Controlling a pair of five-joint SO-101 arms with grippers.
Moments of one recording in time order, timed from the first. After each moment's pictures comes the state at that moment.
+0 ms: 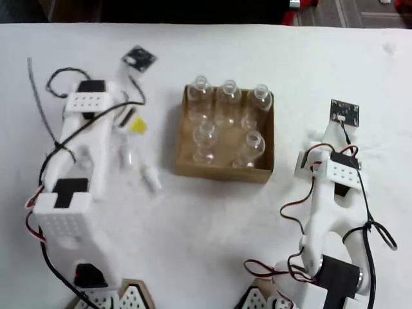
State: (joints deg) left arm -8.4 25.0 -6.9 61.8 -31.3; right arm 15.7 -14.7 43.6 46.7 5.4
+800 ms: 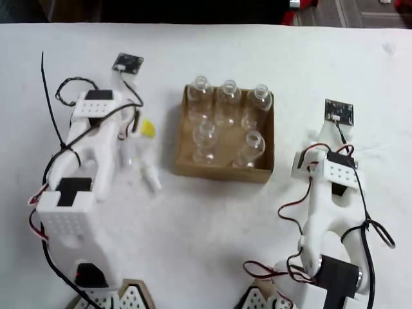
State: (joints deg) left arm -6.9 25.9 -0.3 58.2 -8.7; right arm 14.4 -14.7 44.0 46.7 6.1
